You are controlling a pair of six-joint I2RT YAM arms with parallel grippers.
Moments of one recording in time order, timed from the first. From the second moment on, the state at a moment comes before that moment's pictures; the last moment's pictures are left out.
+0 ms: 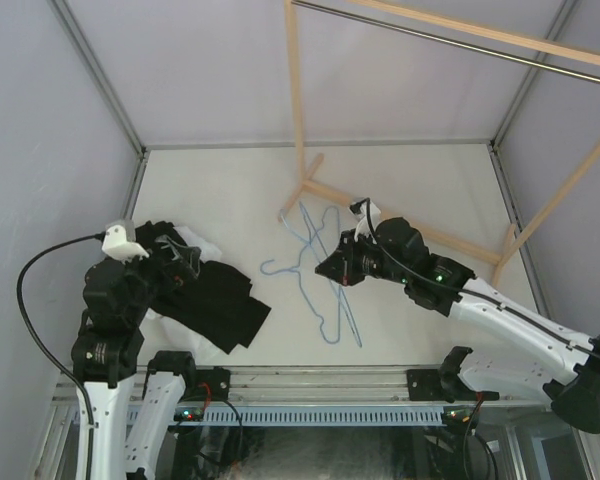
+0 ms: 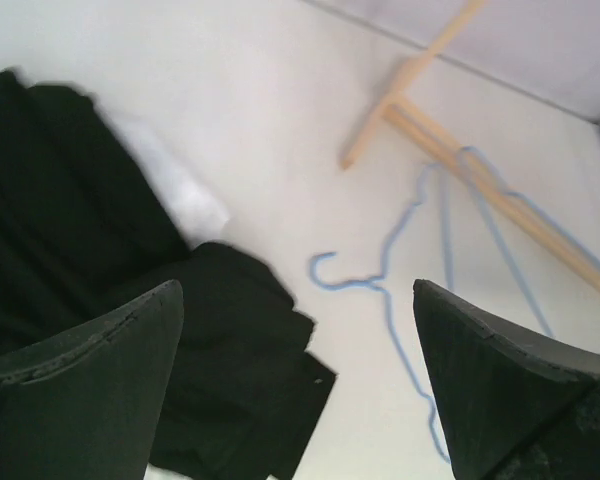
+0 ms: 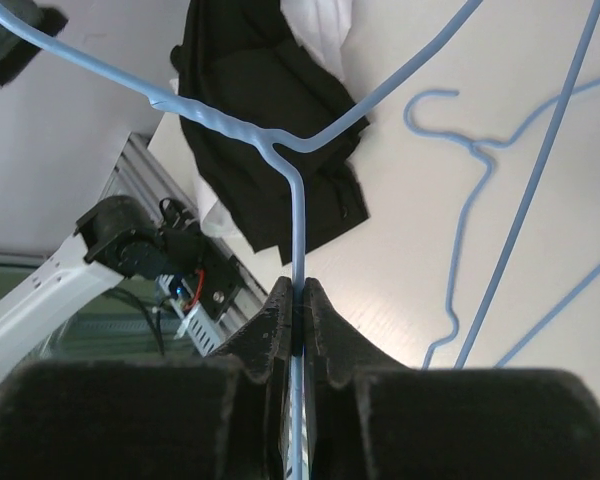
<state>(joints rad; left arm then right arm) -0.03 0.44 0.88 -0.79 0.00 -0.42 0.85 1.06 0.90 -0.27 -0.18 0.62</state>
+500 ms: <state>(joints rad) -0.61 0.61 0.89 -0.38 0.02 -0.41 0.91 0.88 0.88 -0.33 -0.11 0.62</state>
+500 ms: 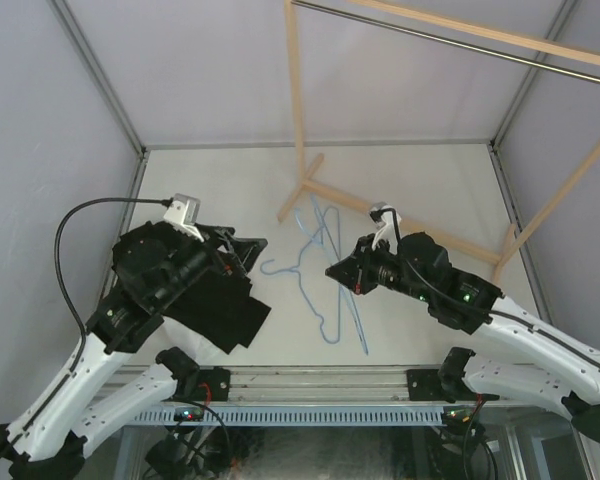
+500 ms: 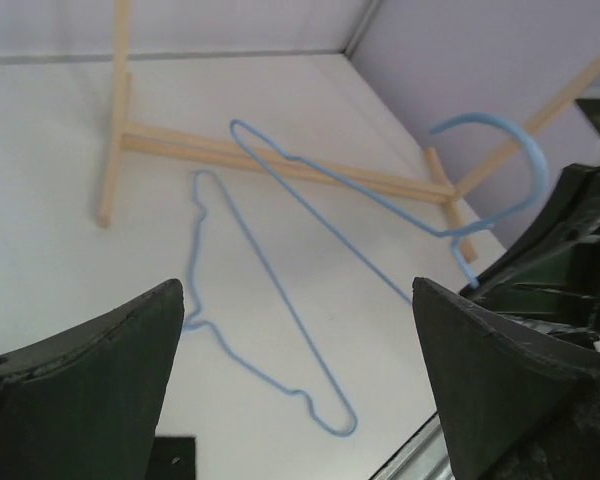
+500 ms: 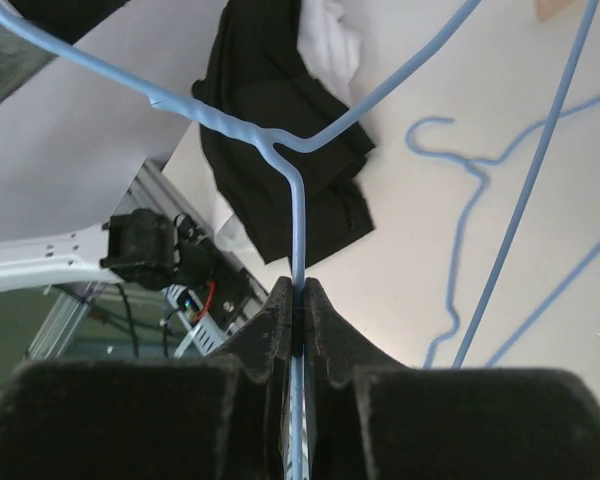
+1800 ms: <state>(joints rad) -0.78 0.38 0.80 -0.06 0.01 0.06 0.78 0.77 0.85 -0.37 -0.29 0.65</state>
